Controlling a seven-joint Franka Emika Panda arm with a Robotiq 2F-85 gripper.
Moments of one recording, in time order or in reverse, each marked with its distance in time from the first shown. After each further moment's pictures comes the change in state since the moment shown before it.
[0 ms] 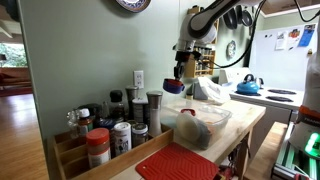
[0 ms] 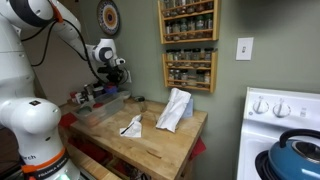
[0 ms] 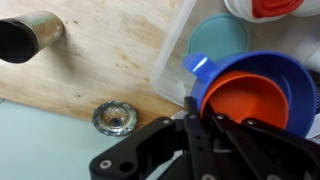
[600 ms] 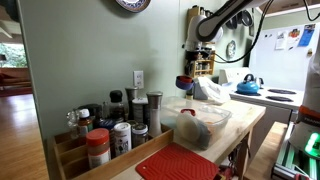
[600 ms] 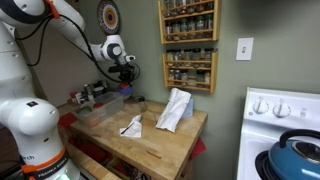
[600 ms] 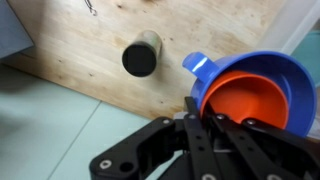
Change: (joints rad) arm -0.073 -0.061 -0.106 -0.050 -0.226 -0.002 0.006
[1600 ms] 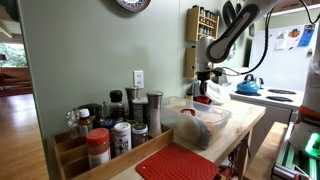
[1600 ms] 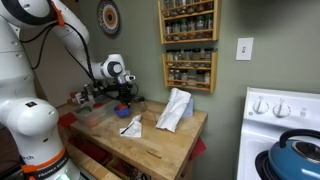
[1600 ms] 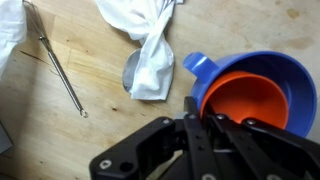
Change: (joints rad) arm -0.021 0.048 -0.017 -0.224 -0.106 0.069 0.072
